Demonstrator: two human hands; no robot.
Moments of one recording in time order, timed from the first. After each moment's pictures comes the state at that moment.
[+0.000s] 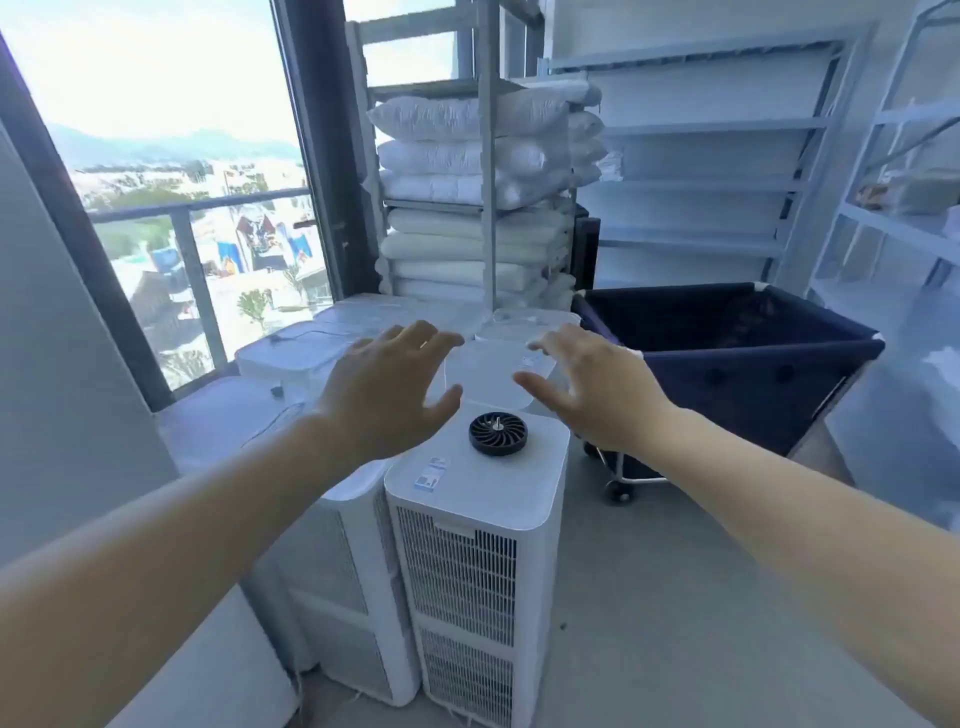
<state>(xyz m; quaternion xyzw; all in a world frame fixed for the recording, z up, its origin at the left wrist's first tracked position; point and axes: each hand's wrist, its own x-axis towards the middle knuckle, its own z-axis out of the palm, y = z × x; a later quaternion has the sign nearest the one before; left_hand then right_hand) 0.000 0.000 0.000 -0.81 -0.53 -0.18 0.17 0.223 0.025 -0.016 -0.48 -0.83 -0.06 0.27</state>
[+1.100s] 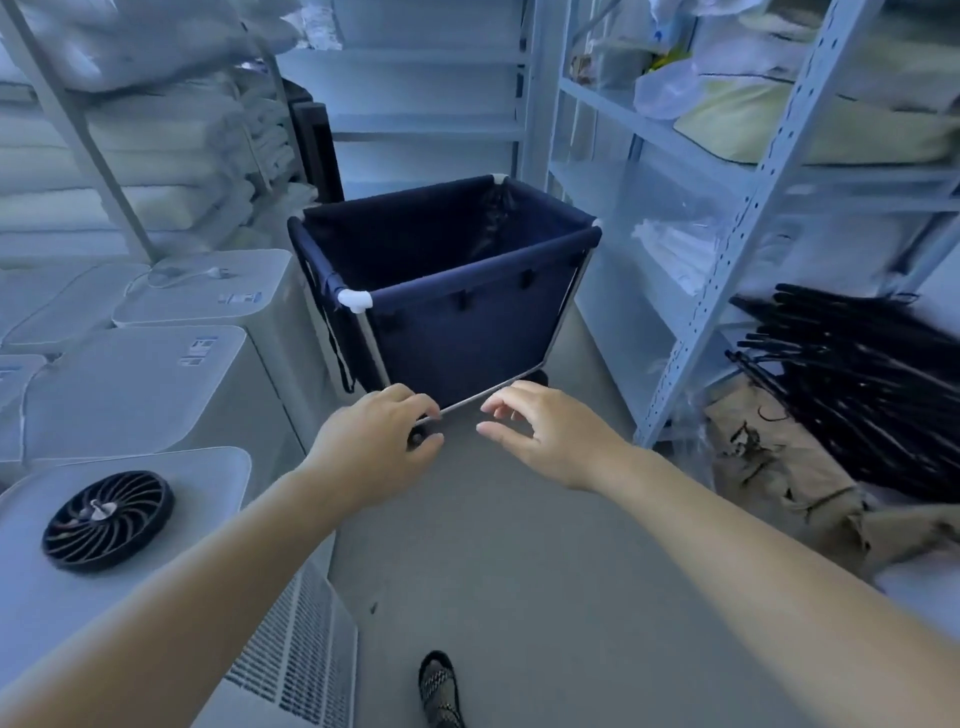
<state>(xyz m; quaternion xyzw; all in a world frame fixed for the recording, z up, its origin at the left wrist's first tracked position) 0.388 0.228 -0.143 -0.91 -0.40 -0.11 -0.09 0.586 0.149 -0.151 -0.67 -0.68 0.16 0.23</state>
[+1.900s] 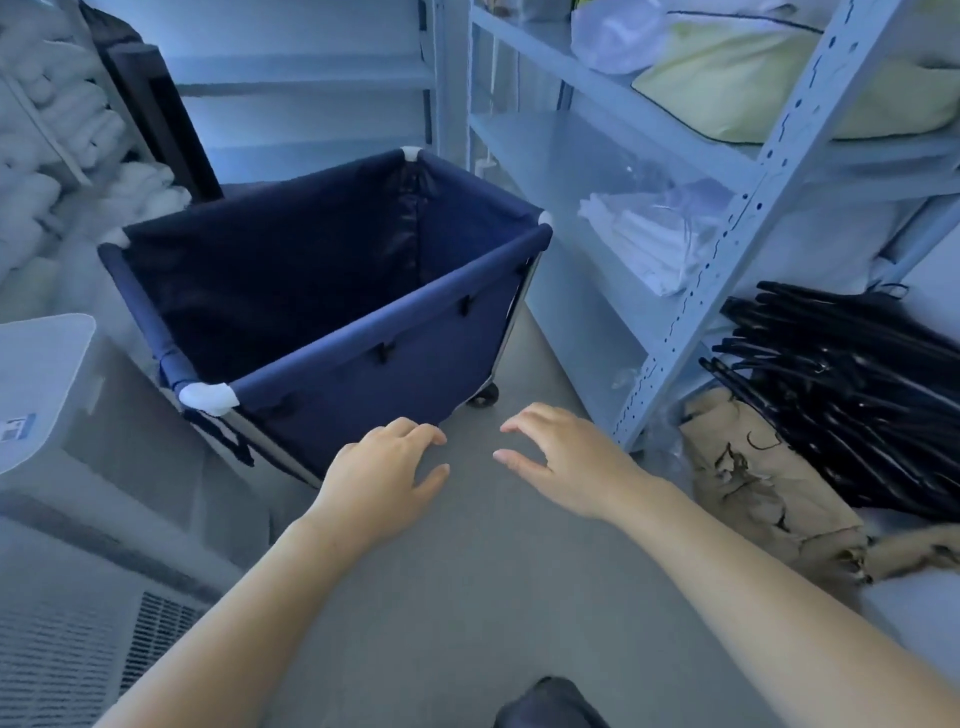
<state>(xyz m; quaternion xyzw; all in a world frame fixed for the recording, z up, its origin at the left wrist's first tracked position) 0.609 0.503 -0.201 -0.93 -0.34 -0.03 -0.16 0.794 0.386 -0.195 -0.76 -0.61 0.14 0.14</state>
